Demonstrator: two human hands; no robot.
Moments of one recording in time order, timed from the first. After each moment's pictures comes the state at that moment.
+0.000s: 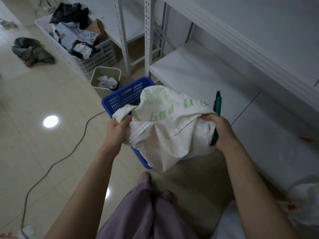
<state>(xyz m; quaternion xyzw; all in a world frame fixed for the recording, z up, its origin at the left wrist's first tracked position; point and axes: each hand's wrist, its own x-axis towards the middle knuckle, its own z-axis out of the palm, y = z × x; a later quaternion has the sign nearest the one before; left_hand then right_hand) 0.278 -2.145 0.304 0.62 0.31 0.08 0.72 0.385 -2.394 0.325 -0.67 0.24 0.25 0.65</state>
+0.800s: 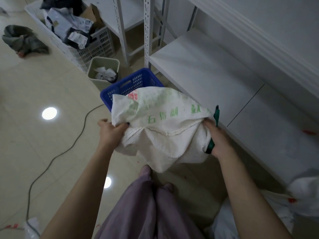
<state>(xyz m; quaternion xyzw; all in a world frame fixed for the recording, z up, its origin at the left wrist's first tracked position) 0.283 -2.109 0.246 0.69 0.45 -0.01 0.57 0.373 -2.397 0.274 -0.67 0.33 0.26 0.61</state>
